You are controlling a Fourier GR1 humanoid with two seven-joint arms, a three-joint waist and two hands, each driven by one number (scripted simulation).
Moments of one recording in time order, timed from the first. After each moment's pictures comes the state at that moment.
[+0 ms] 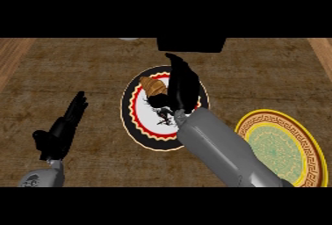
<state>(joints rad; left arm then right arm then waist) -0.09 0.17 0.08 -1.33 -0.03 -0.08 -0.13 -0.84 0.00 0.59 -1.01 0.70 -0.64 0.84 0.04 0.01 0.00</state>
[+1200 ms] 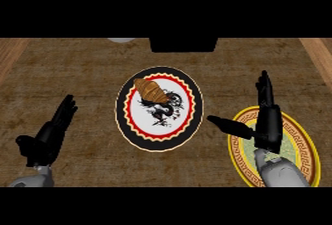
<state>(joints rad) -0.04 0.20 0.12 -1.38 -0.01 -0.10 -0.11 -0.20 -0.24 0.30 -1.53 0.05 -0.69 0.04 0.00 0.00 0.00</state>
